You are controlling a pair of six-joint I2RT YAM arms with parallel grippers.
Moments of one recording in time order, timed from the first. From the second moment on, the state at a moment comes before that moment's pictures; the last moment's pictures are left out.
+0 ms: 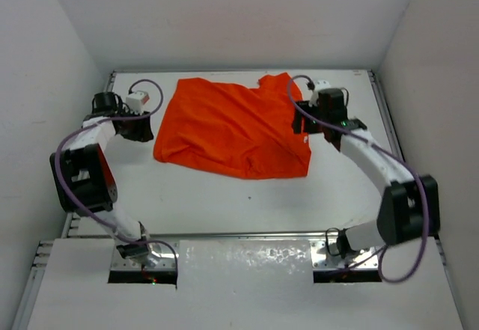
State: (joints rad) left arm 0.28 1.64 1.13 -0.49 0.48 0.43; right arm 0.23 1.38 0.95 -0.23 -0.03 0.13
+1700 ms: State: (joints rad) left arm 0.07 1.66 0.95 -0.48 0.31 0.52; right arm 0.38 2.10 1.48 -0.54 -0.18 -0.06
